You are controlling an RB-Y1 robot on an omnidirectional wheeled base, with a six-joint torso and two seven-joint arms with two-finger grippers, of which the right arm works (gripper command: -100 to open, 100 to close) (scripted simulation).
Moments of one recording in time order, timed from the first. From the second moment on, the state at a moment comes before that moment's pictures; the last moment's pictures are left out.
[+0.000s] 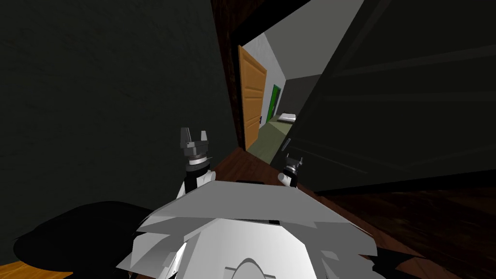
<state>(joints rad) 0.13 -0.07 -0.20 -1.24 -0.61 -0.78 -0.75</state>
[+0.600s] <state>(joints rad) 0.09 -0.05 -0.22 -1.11 -0.67 -0.83 -0.82</state>
